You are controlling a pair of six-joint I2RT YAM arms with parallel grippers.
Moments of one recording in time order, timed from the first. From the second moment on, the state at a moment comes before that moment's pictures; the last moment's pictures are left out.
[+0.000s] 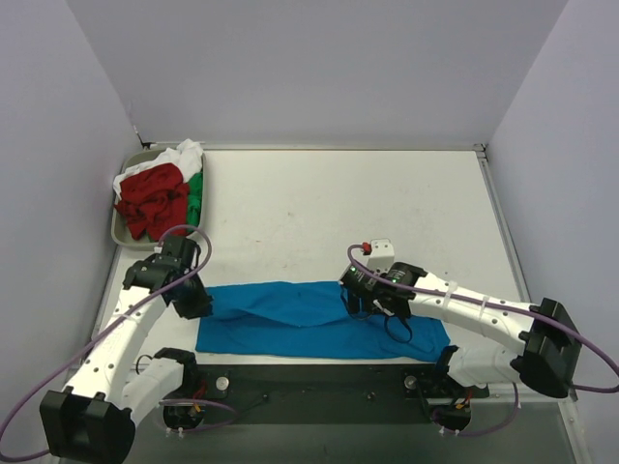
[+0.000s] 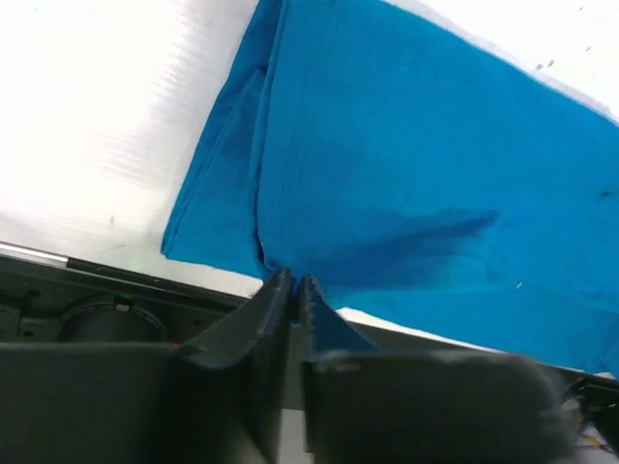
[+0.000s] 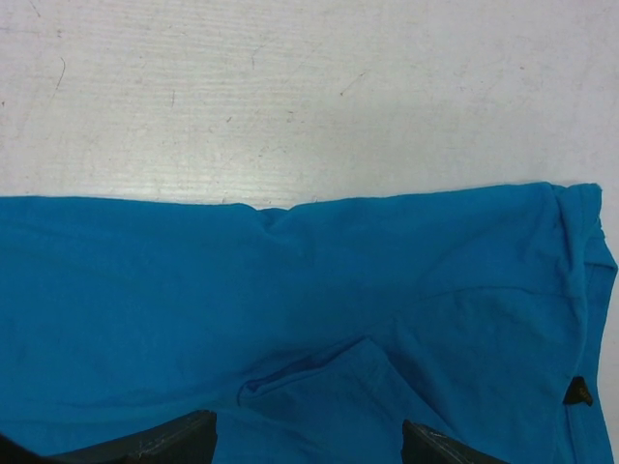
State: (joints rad) left arm -0.20 0.94 0.78 -1.11 -0.02 -0.70; right arm 0.99 1.25 0.84 -0.89 0.49 0.88
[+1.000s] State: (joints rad) left arm -0.62 1.41 0.95 -0.79 0.09 -0.85; right arm 0.71 1.25 0.92 -0.93 0.47 0.84
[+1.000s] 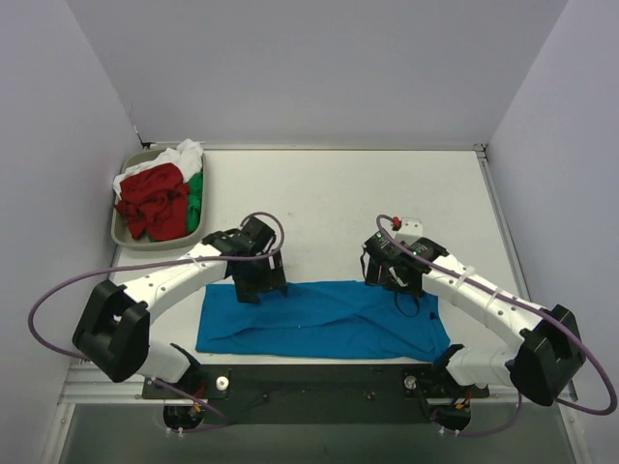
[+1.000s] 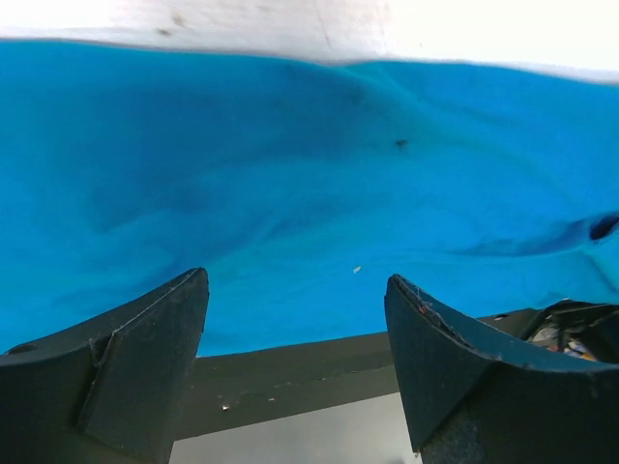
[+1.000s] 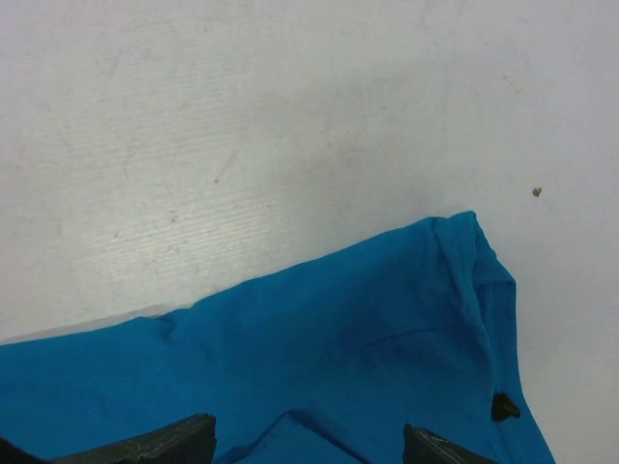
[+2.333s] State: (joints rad) left arm -0.48 1.75 1.05 -0.84 0.08 -0.83; right arm 0.47 1.58 0.87 -0.86 0.29 0.81
